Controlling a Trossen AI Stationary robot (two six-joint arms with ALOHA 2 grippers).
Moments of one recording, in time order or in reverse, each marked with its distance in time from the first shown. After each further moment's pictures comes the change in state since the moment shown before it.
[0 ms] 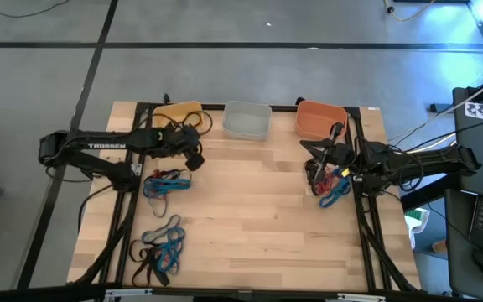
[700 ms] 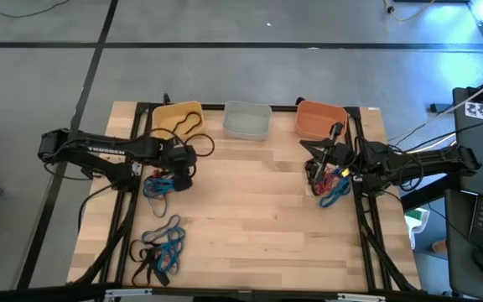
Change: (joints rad) left arm -0.139 0.000 -0.034 -0.204 0.186 0.022; right arm 0.000 0.000 0.000 0.001 0.000 0.000
